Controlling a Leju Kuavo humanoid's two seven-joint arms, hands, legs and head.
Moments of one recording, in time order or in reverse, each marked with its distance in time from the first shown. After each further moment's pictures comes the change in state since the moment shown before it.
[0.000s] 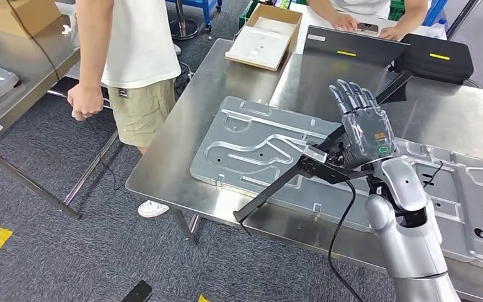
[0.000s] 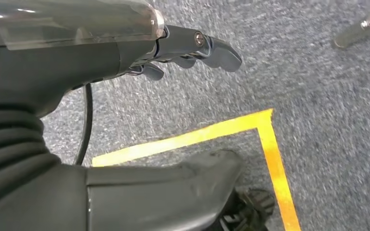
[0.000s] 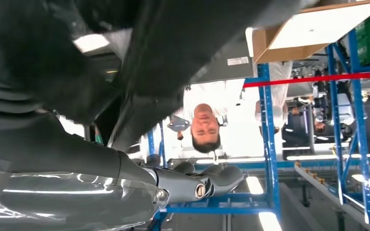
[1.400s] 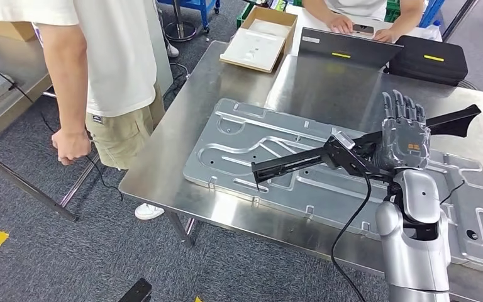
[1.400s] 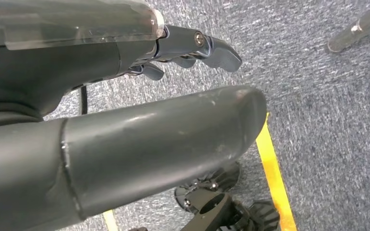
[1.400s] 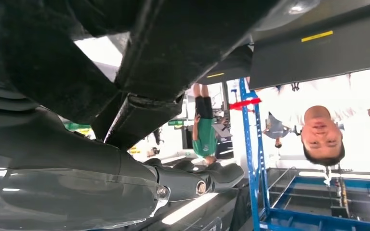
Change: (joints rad) left arm -0.011 -0.003 -0.024 0.000 0.011 0.020 0.022; right arm 0.064 0.118 -0.211 -0.046 0.191 0.053 0.212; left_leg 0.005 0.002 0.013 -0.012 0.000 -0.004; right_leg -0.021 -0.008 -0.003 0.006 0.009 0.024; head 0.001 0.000
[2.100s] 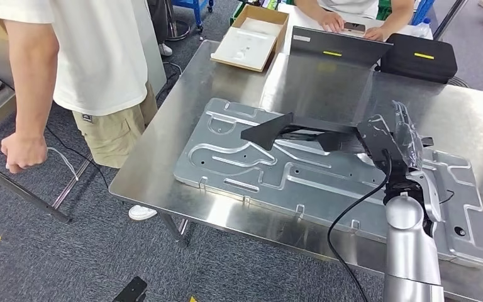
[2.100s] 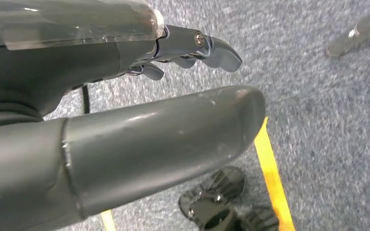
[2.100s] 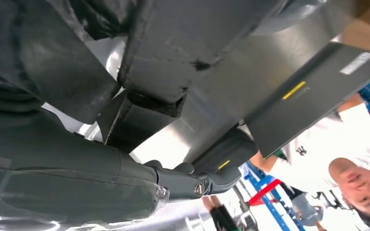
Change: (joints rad) left arm -0.005 0.021 -0.002 0.000 0.013 0.014 0.004; right arm -0.041 0.078 -0.117 0.100 -0.617 0.072 0.029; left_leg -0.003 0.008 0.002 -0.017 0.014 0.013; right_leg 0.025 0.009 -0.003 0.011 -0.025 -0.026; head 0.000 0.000
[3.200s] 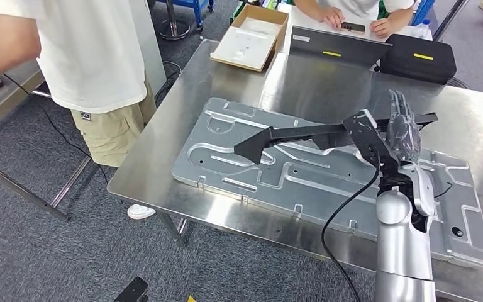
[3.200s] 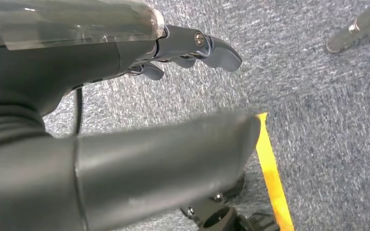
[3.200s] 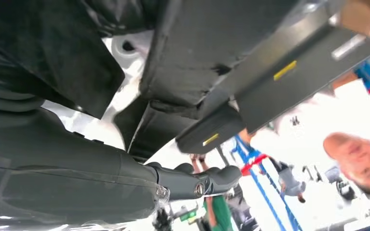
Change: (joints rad) left arm 0.006 -0.005 -0.009 0.000 0.011 0.003 0.002; right arm -0.030 0.027 0.021 -0.027 0.182 -0.025 -0.006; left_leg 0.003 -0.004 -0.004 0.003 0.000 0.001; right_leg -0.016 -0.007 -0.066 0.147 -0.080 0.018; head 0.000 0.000
